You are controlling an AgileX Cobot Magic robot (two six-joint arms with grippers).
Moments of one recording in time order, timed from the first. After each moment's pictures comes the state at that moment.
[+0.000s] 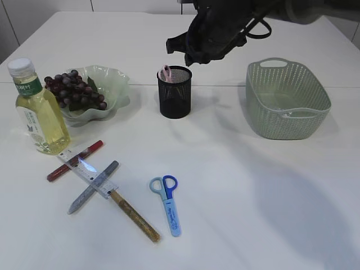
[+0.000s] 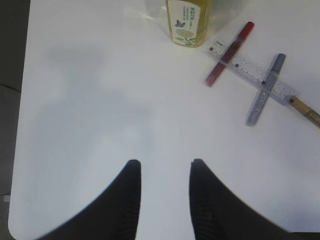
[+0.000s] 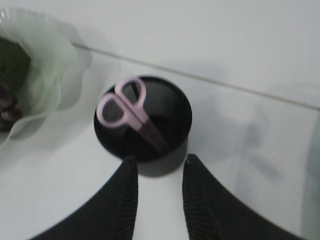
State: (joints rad) left arm -0.27 0.98 -1.09 0.23 1.22 -0.27; right arm 0.42 2.17 -1.95 -0.09 0.64 0.20
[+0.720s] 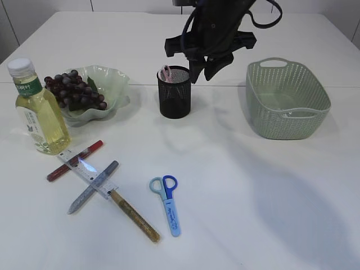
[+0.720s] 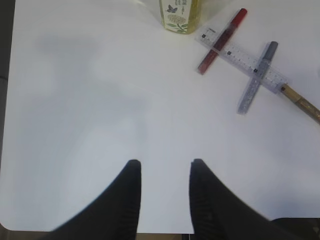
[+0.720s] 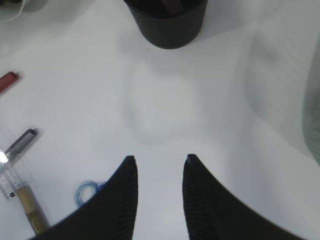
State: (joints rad) left arm -0.27 0.98 -1.09 0.19 1.25 -0.27; right arm 0.46 2.15 -2.13 -0.01 1.24 0.17
